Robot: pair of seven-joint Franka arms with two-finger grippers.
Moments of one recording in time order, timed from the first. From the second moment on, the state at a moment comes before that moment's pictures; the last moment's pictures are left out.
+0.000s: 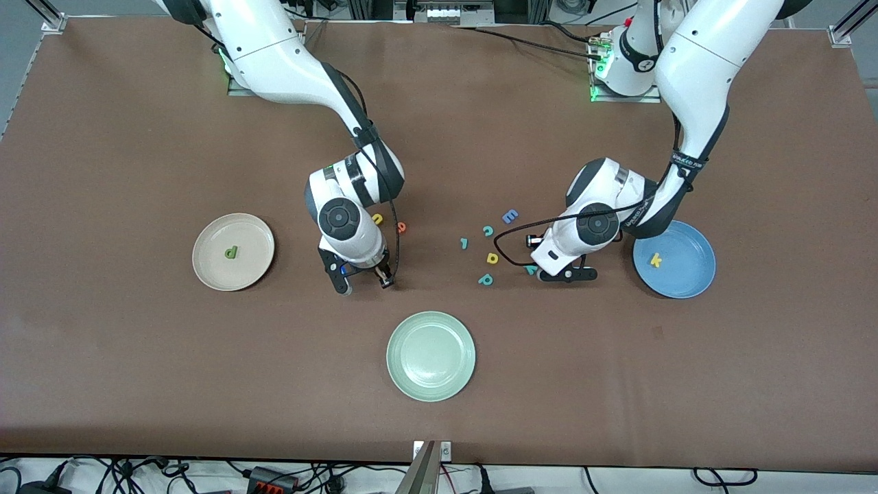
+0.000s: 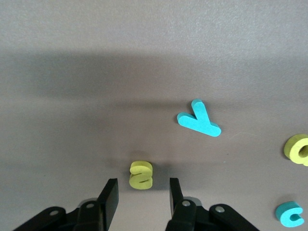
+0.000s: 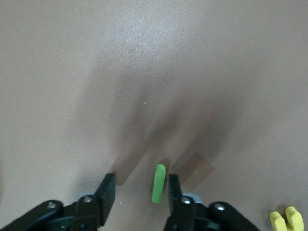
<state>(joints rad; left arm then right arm) -0.07 0.63 -0.37 -1.88 0.12 2.27 -0.54 0.71 0.81 -0.17 -1.54 0.26 2.35 1.49</state>
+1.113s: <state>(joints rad) -0.01 0.57 -0.36 -1.90 0.13 2.23 -0.52 0.64 0.76 -0.23 -1.51 0.26 2.17 1.14</state>
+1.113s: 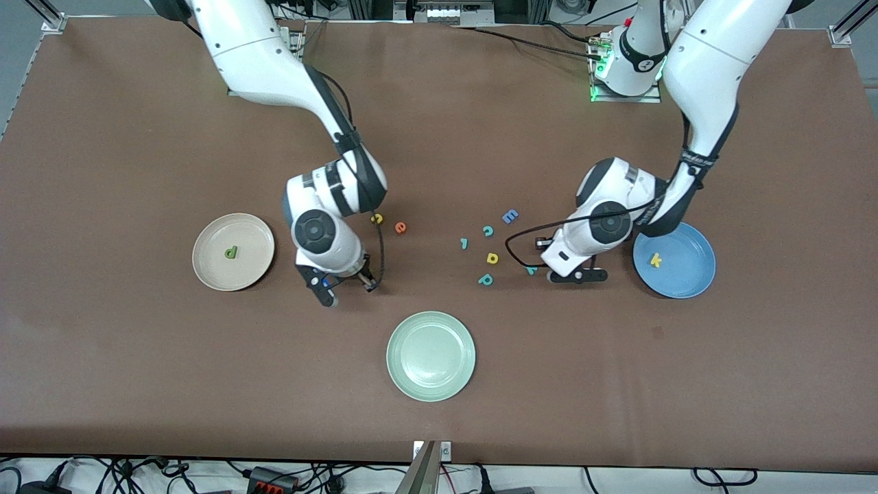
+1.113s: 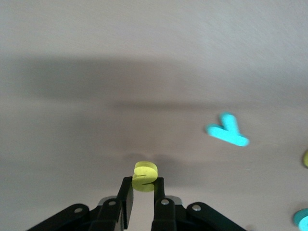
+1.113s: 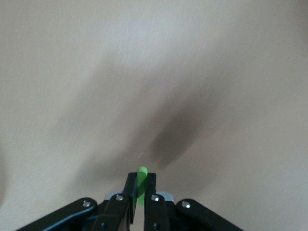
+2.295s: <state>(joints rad) 0.40 0.54 -0.41 -1.88 0.24 2.08 -0.07 0.39 0.62 -0.37 -1.73 0.26 1.90 0.39</state>
